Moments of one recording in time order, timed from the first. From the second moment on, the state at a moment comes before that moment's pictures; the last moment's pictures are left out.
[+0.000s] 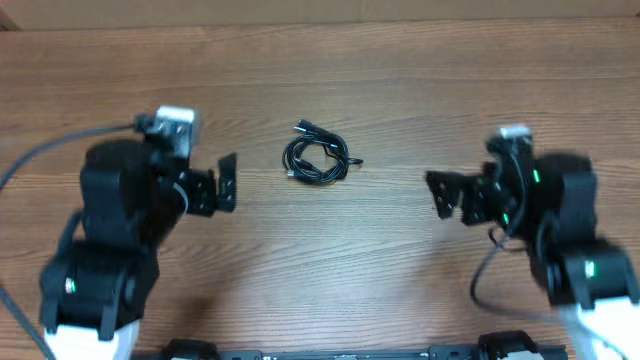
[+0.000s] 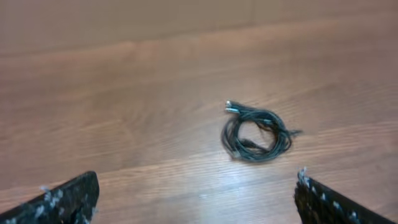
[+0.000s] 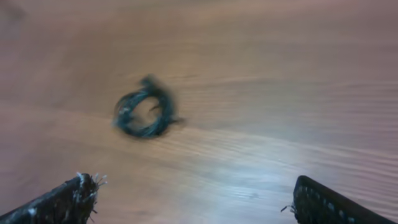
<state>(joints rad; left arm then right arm) -0.16 1.00 1.32 -0.95 0.03 -0.01 0.12 0.94 1.01 -0.78 -0.31 0.11</state>
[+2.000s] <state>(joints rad) -0.52 2.10 1.61 -0.76 0.03 0.54 0.22 1.41 2.08 -1.45 0.01 0.19</state>
